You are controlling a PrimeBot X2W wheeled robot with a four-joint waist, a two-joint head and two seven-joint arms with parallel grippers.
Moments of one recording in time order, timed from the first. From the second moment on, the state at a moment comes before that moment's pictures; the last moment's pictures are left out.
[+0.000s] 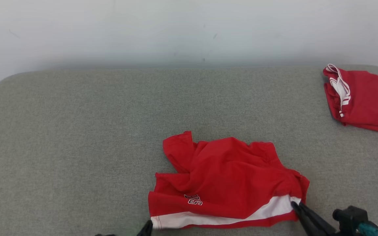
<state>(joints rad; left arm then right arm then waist) -0.11 0.18 -0.55 0.48 -0.76 -0.13 -0.26 -0.04 -0.54 0.42 0.29 0.56 0.13 -0.17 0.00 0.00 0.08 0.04</state>
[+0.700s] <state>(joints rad) -0.06 0.27 -0.40 0.30 -0.72 -0.11 -0.21 -0.04 -0.56 0.38 0.11 0.62 0.13 -0.05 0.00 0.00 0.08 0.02</state>
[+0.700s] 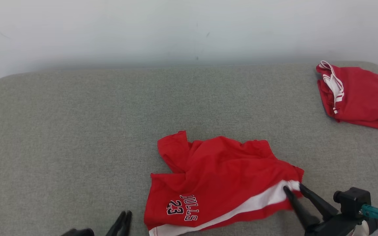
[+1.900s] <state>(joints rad) -0.08 0.19 -0.56 0.47 -0.76 -0.13 -0.17 0.00 -0.60 0.39 0.19 0.58 0.13 -0.04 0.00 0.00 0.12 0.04</state>
